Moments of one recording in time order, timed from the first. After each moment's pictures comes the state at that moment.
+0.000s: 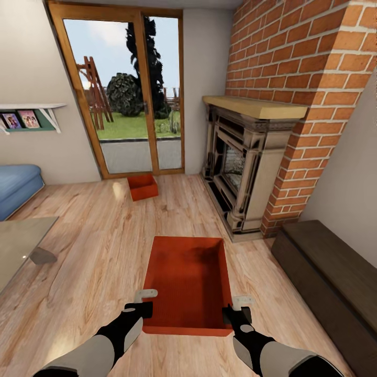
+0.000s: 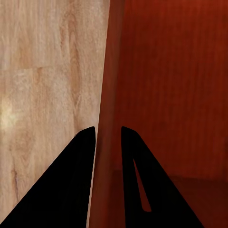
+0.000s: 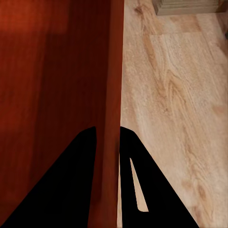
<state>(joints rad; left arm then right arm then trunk) -0.68 -0.11 -0.05 -0.21 0.08 0.08 0.18 -0.71 0.13 0.37 0.02 -0.27 -0.30 -0.21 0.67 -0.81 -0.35</state>
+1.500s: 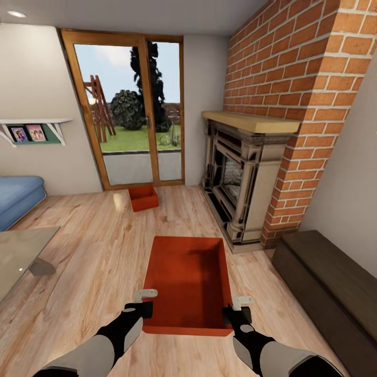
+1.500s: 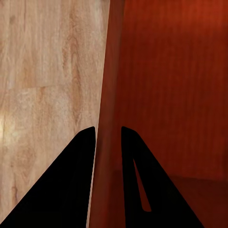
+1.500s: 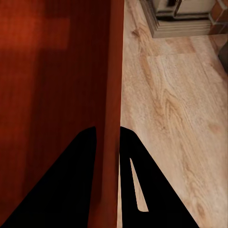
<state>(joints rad) -0.68 -0.11 -0.06 -0.22 0.09 0.08 0.18 -0.71 0.13 0.37 0.02 -0.27 -0.30 -0.21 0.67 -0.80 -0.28</state>
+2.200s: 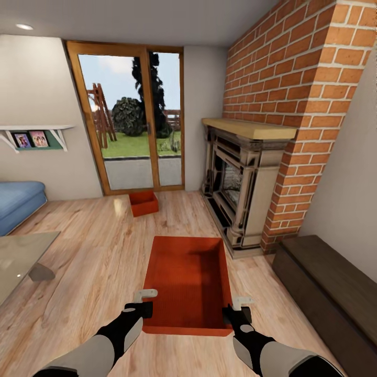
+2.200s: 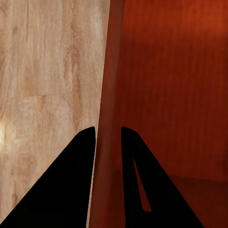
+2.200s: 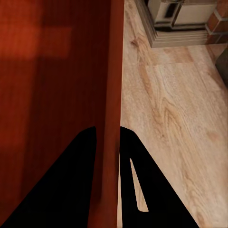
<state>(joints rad) -0.68 -0.11 -0.06 -0.22 0.09 0.08 0.18 -0.71 0.13 0.37 0.02 -0.27 -0.30 -0.21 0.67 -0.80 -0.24</state>
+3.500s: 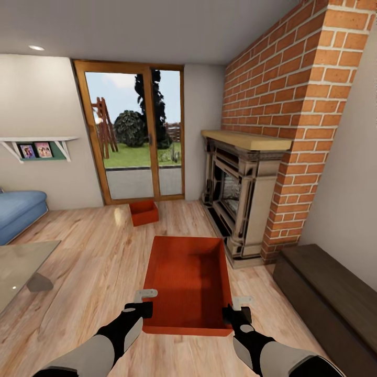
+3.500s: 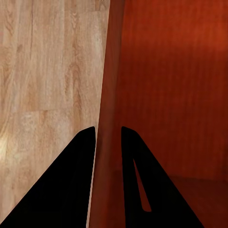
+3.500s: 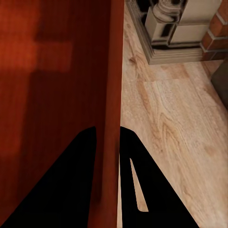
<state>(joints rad) -0.68 -0.11 -0.06 -0.22 0.09 0.08 0.18 -0.71 0.13 0.37 0.02 -0.27 -0.30 -0.21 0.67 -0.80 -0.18</state>
